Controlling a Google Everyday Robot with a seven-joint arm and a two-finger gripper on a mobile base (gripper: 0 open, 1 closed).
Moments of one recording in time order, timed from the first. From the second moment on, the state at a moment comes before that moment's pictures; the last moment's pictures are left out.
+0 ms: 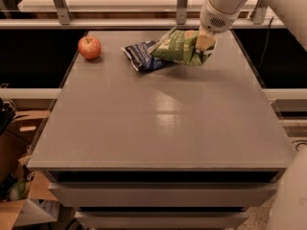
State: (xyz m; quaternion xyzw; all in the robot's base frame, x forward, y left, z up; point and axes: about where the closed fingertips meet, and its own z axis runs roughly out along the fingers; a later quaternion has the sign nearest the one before) arm 0.679 -0.153 0.922 -0.59 0.77 -0.07 0.21
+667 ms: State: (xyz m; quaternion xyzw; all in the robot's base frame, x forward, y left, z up) arm 0.704 -0.166 0.907 -0.57 0.79 -0.08 0.20
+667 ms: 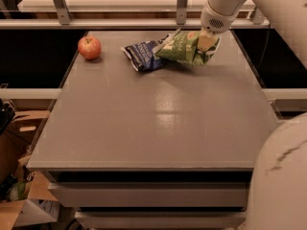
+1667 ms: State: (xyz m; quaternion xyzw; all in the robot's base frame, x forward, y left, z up) arm 0.712 -0.168 0.907 -0.57 0.80 -0.07 0.20
